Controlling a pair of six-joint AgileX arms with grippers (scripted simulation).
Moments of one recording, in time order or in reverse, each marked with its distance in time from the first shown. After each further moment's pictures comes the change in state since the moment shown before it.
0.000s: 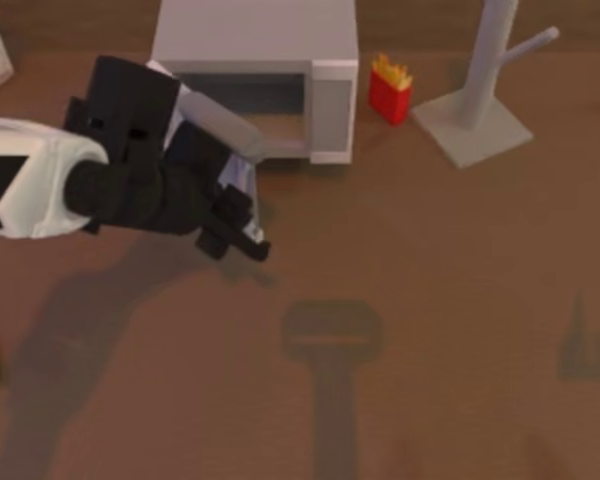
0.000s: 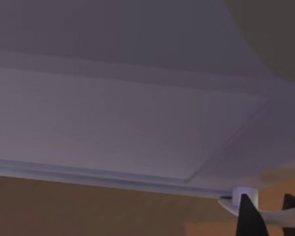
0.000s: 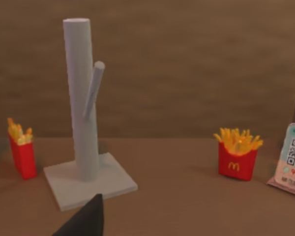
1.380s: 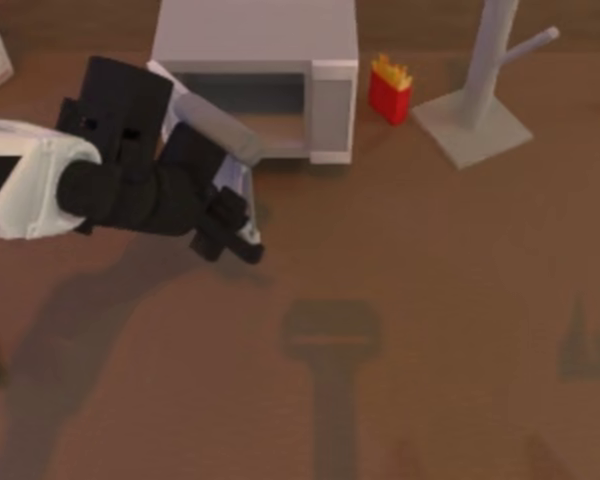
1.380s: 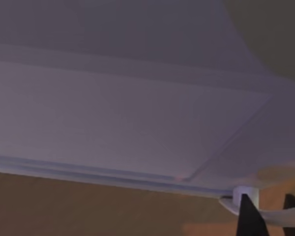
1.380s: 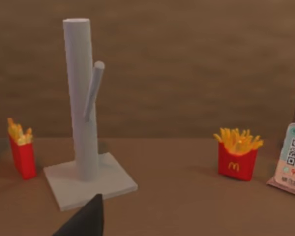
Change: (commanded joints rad) left arm 0.011 -0.003 -0.006 -0.006 0.014 0.020; right arm 0.000 0.000 0.000 0.000 0.000 0.000
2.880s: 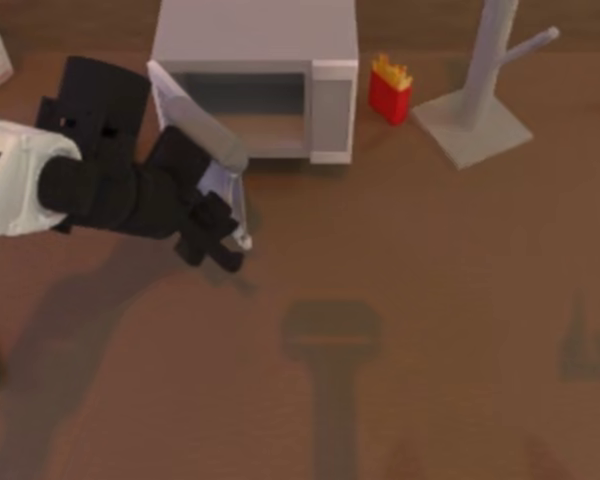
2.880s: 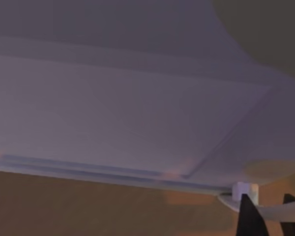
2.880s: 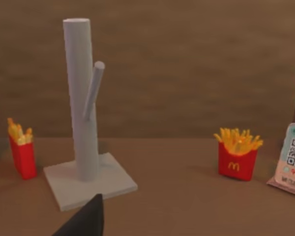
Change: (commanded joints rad) left arm 0.043 -0.014 -0.011 -0.032 0.071 0.097; right arm 0.000 0.000 0.000 0.000 0.000 0.000
